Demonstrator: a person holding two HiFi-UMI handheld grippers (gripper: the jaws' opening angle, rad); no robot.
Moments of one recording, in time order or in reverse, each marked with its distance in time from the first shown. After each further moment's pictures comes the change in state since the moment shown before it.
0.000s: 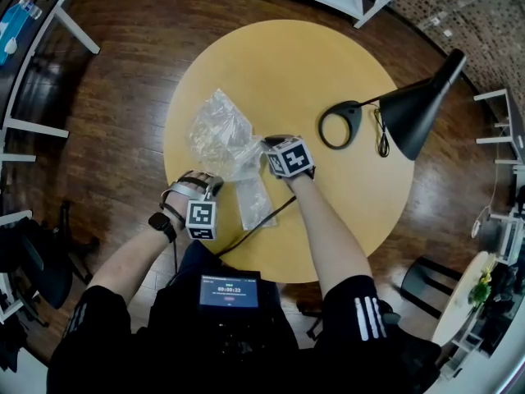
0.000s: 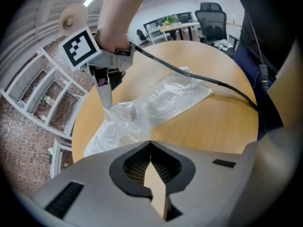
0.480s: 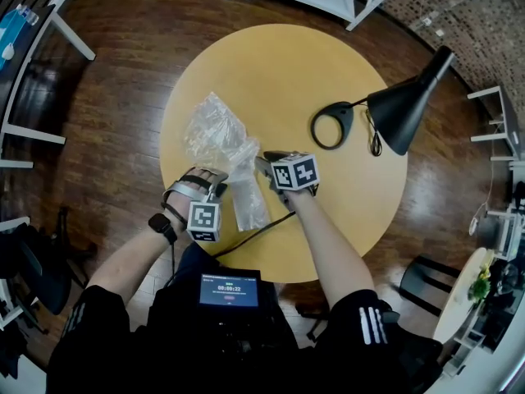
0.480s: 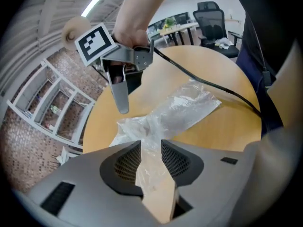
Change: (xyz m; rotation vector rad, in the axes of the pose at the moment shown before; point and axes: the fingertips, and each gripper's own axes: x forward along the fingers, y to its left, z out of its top) left arm -0.022 0.031 0.033 0.044 -0.040 0.082; right arm -0.041 0.035 -0.016 0.241 -0.098 0.144
